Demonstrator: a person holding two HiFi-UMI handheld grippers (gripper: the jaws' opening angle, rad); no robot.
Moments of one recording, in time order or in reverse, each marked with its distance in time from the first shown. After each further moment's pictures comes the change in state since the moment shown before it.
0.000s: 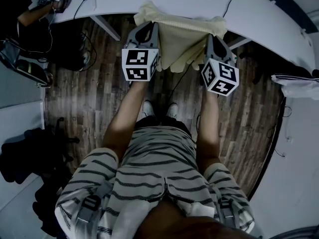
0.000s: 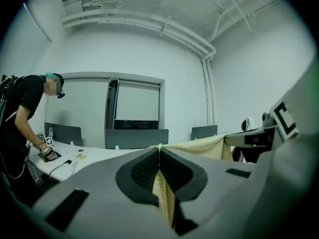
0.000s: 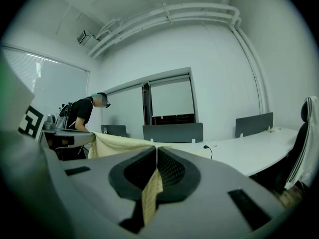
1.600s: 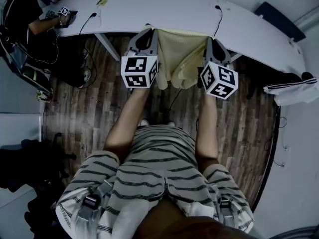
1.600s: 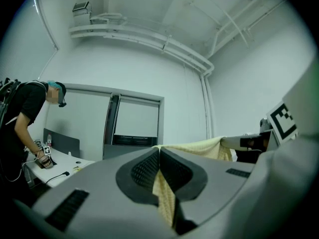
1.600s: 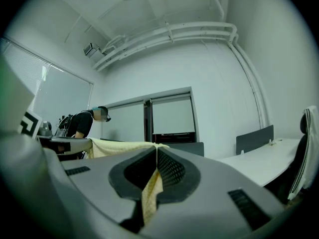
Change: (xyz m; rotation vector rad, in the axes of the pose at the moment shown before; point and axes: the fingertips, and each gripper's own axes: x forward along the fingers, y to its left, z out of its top) left arm -0.036 -0.009 0.074 -0.028 -0.168 -0.011; right arm -0.032 0.013 0.083 -0.019 -0.179 -0.005
